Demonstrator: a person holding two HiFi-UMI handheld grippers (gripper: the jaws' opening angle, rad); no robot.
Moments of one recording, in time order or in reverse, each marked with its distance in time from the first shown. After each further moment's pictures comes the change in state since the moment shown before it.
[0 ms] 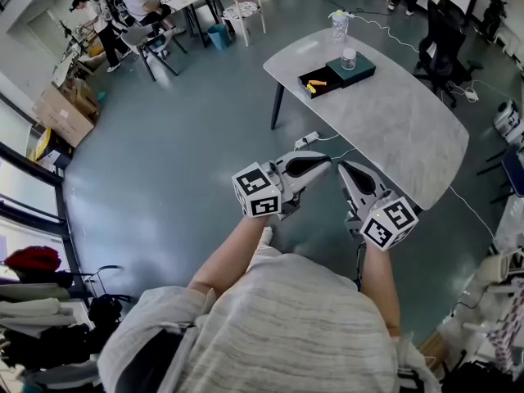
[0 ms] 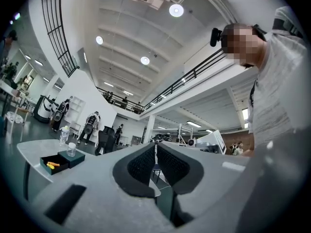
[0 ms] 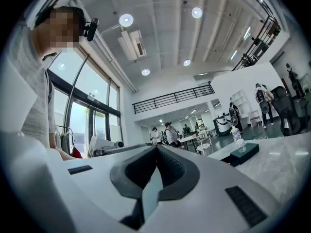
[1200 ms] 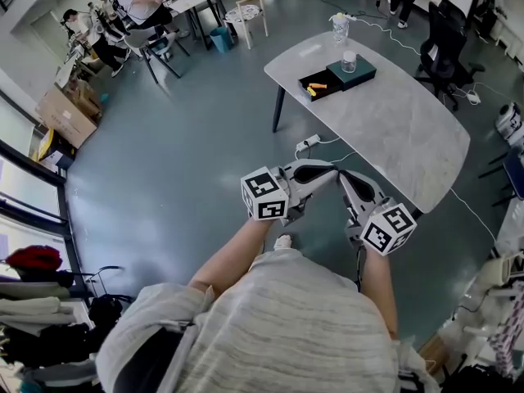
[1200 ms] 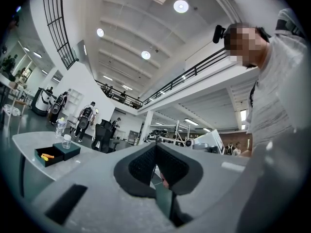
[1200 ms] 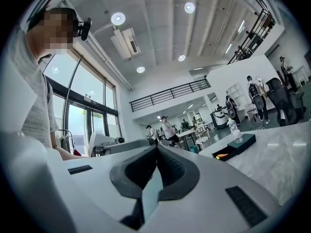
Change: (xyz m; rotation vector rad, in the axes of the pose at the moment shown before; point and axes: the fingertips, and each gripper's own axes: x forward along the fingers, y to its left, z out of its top) left arm 0.021 -0.011 -0.020 -0.046 0.052 -0.033; right arm -0.016 -0.012 -0.019 0.074 0.043 -0.025
